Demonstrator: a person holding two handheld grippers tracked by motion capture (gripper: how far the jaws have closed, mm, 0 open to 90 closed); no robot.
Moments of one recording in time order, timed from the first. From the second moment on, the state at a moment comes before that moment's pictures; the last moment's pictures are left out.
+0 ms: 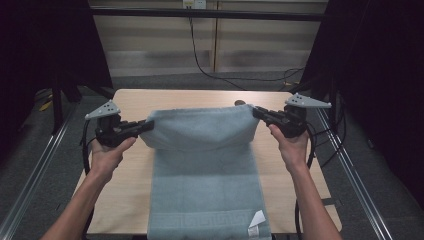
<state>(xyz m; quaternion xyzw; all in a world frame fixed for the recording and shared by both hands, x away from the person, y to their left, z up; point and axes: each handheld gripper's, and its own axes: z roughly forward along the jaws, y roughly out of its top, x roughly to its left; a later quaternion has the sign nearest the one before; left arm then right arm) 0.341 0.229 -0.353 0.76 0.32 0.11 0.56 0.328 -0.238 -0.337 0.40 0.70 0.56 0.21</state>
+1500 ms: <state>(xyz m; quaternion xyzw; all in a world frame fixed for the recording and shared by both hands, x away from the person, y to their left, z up) 0.183 0.253 -0.466 0.81 0.27 -0.06 0.52 0.143 -0.258 -0.459 0.39 0.77 0.50 0.05</state>
